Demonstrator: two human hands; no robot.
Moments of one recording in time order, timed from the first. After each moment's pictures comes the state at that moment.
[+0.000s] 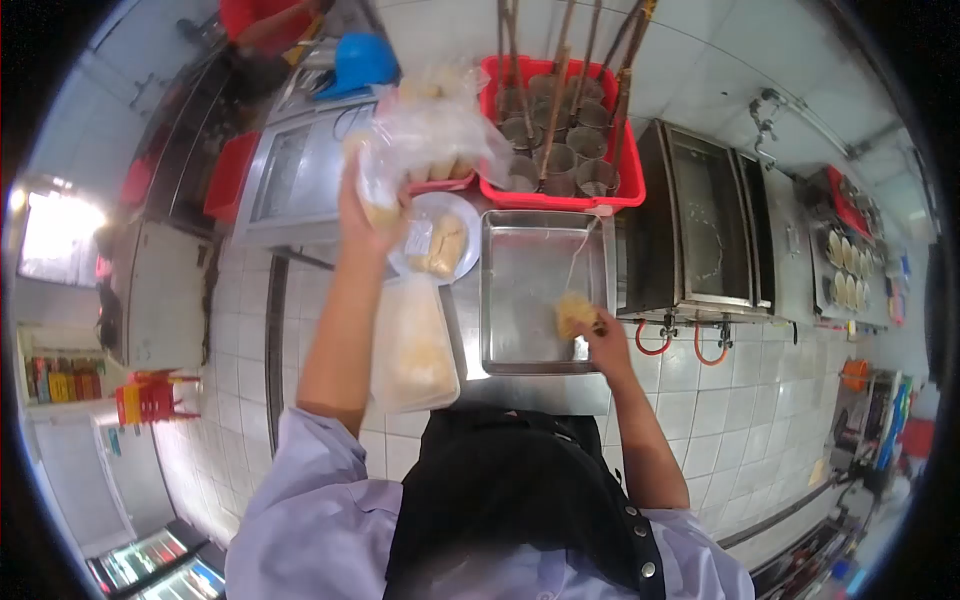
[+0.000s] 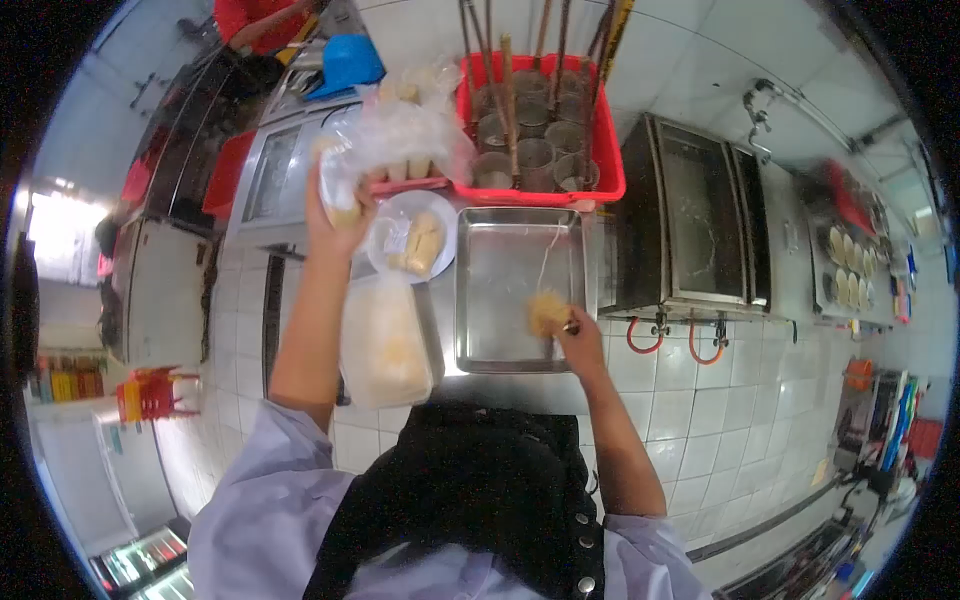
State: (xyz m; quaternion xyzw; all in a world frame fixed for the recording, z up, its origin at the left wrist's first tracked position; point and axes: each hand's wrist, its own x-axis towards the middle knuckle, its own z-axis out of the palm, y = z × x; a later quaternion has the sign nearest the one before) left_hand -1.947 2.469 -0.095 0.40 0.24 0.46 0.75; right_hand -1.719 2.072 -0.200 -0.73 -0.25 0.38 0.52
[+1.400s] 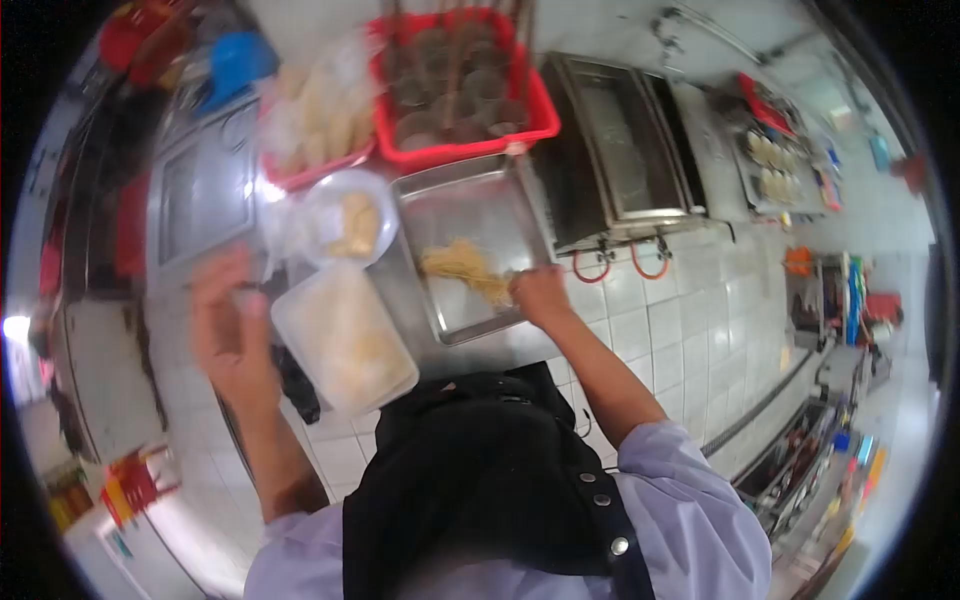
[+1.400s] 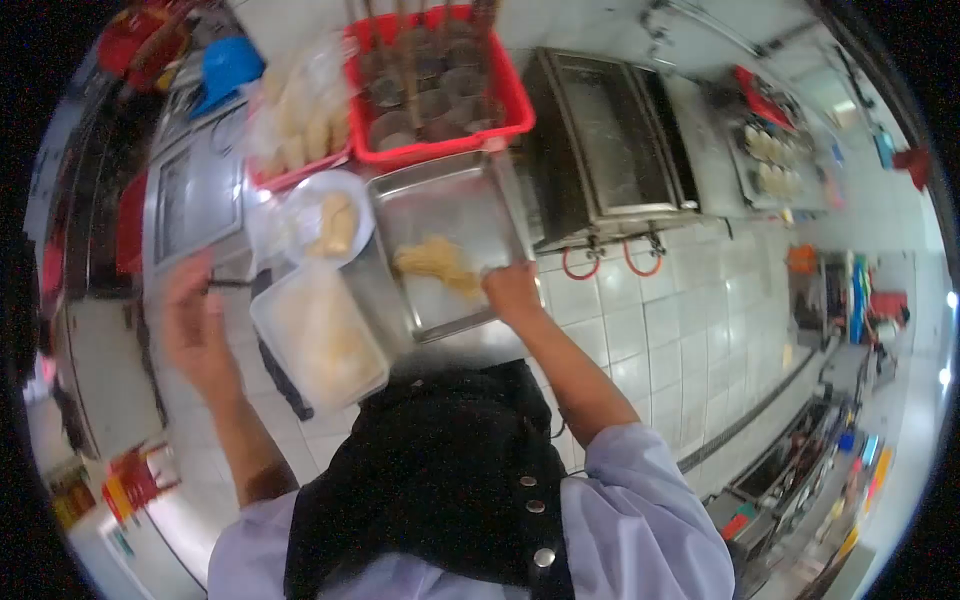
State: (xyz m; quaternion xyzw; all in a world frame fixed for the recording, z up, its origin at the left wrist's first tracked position) left_hand -2.039 2.331 0.022 0.76 0.24 0.46 0.39; right_hand -1.746 2.081 -0.208 -0.85 -0.51 0.14 -0.03
